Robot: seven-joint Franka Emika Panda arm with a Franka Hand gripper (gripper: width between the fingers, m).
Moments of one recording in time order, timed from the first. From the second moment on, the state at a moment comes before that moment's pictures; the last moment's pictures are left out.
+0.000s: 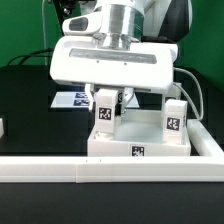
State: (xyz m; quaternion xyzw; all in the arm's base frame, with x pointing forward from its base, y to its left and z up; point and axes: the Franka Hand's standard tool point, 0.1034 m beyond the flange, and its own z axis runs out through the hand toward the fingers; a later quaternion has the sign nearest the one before) arm 0.566 -0.007 0.064 0.96 -0.10 0.27 0.05
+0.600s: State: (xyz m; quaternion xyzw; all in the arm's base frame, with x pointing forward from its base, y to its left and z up) arm 0.566 -0.007 0.062 0.96 -0.09 0.26 0.05
